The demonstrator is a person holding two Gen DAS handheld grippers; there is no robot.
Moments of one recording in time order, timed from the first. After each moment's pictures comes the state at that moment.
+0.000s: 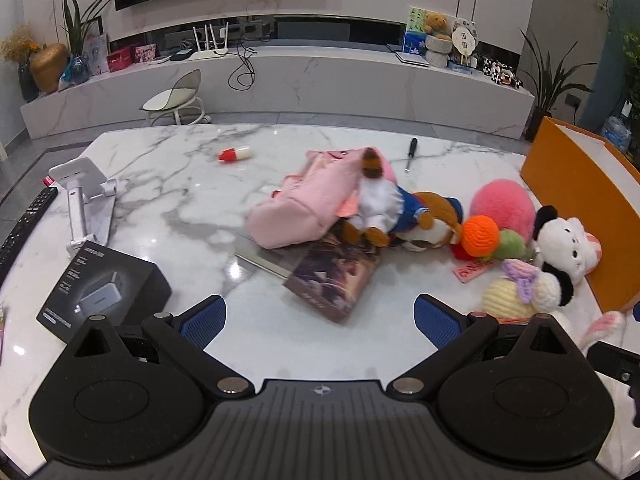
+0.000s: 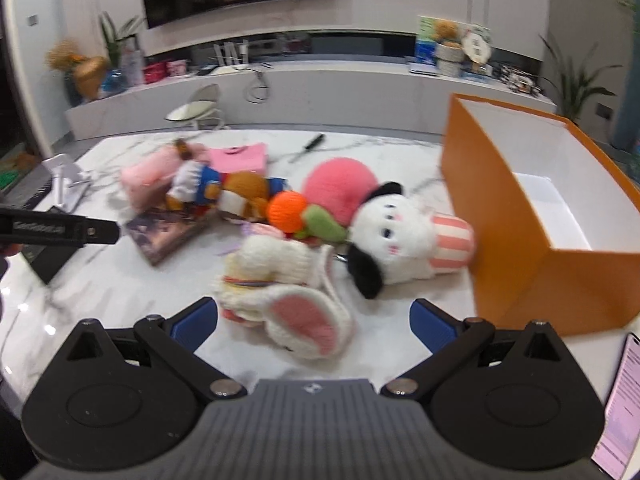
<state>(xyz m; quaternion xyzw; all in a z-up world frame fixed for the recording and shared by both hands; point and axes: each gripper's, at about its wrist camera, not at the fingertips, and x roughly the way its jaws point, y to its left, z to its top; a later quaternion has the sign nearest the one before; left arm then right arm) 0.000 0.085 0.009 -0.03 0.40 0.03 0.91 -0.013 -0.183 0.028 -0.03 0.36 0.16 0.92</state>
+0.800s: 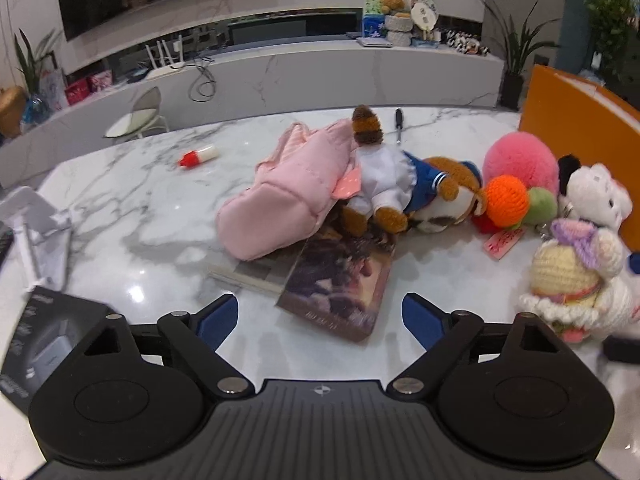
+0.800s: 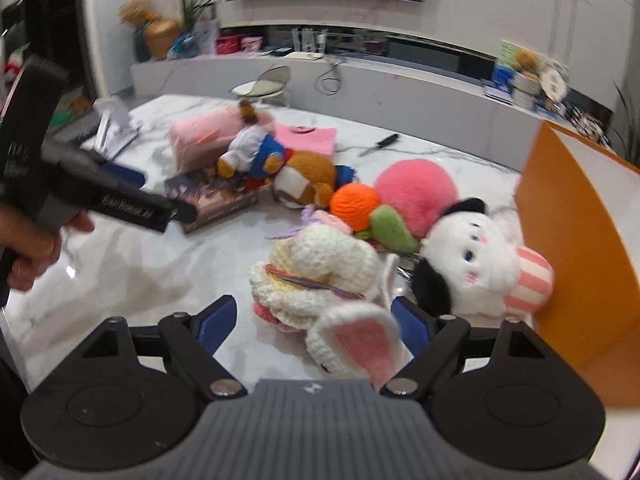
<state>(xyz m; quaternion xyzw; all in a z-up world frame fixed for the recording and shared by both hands) 0.040 0.088 -0.040 0.02 0.39 -0.03 0.92 0.010 -0.148 -0.006 -0.11 0.35 0.26 0.89</state>
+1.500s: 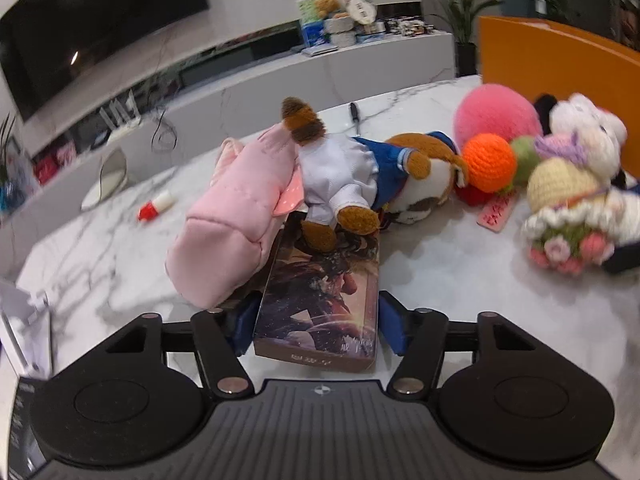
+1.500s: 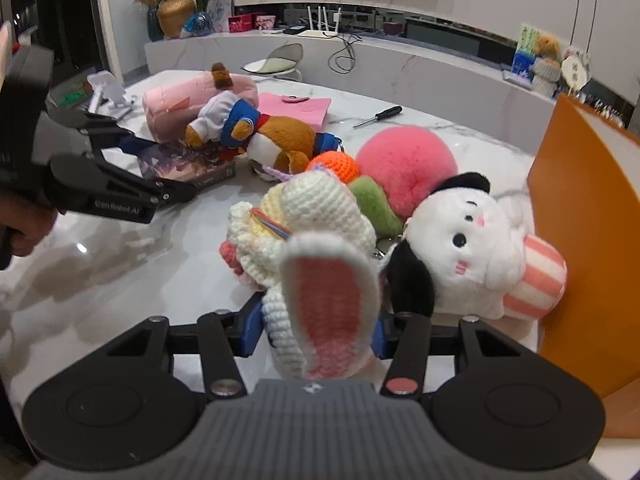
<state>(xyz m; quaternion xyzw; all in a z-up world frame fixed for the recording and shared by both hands) 0.052 0.063 -0.069 0.16 0.36 -0.08 0.92 0.047 -0.179 -0.030 -0.11 0.37 0.29 0.88</state>
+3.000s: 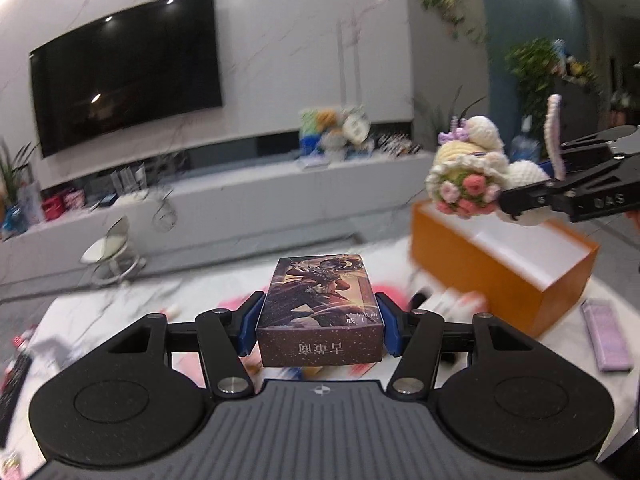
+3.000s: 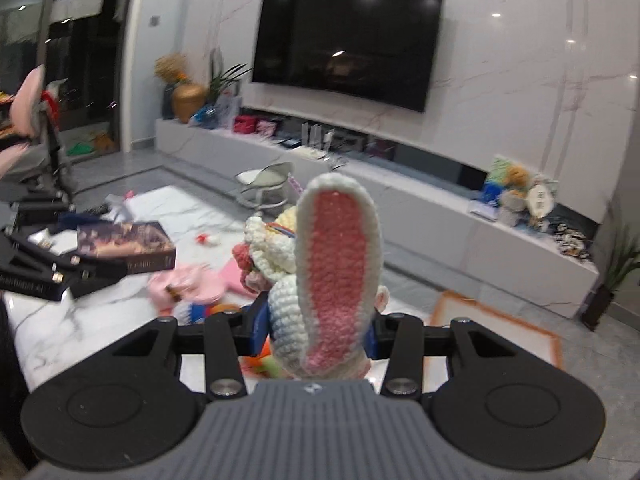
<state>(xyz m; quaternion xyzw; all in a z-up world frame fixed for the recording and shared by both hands) -0.035 -0.007 0.112 0.07 0.23 -0.11 0.97 0.033 -0.264 0.161 -0.13 0.20 0.28 0.93</state>
